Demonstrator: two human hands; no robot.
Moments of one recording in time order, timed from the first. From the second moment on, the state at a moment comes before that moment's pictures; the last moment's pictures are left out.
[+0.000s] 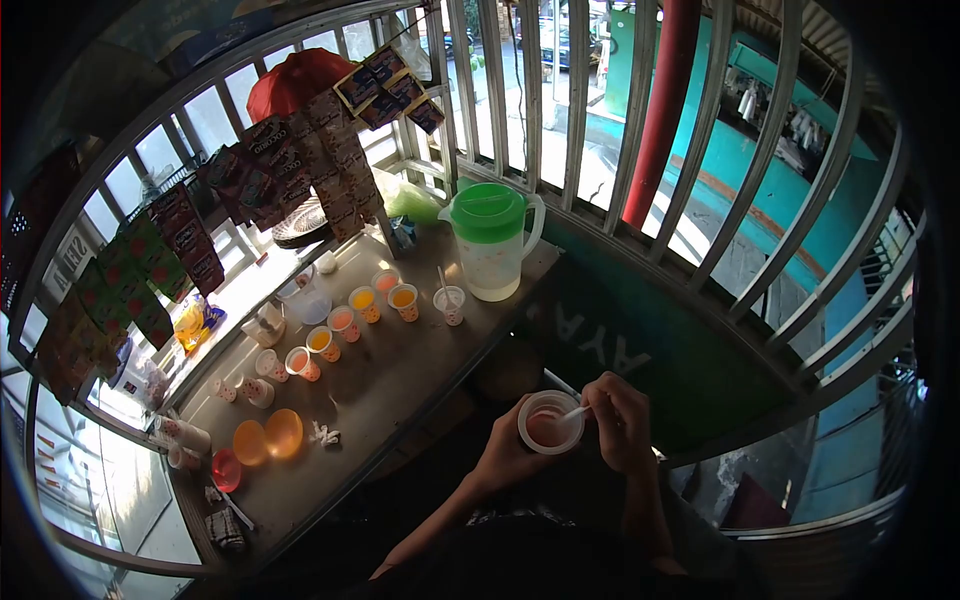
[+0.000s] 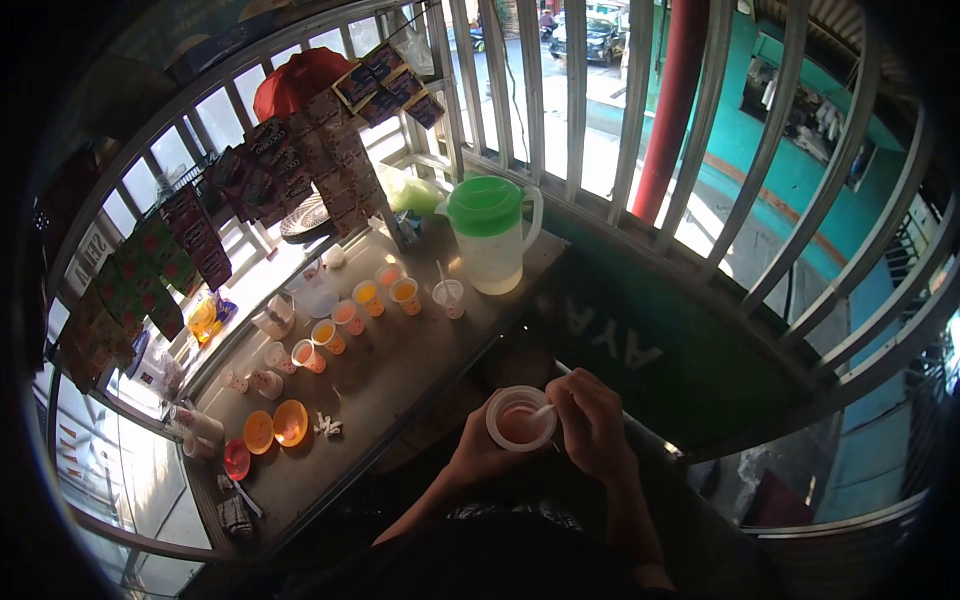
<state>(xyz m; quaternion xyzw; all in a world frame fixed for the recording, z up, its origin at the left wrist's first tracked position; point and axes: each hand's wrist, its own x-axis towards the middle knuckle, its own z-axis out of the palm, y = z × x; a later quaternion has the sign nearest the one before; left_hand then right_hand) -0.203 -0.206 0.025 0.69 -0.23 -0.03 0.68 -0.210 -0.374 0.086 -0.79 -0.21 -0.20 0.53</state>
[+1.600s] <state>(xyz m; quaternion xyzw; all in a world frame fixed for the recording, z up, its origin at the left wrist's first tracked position) -0.121 -0.137 0.015 0.71 -0.16 -0.02 0.69 -0.109 -0.301 0.061 -0.77 -0.24 -0.16 0.57</state>
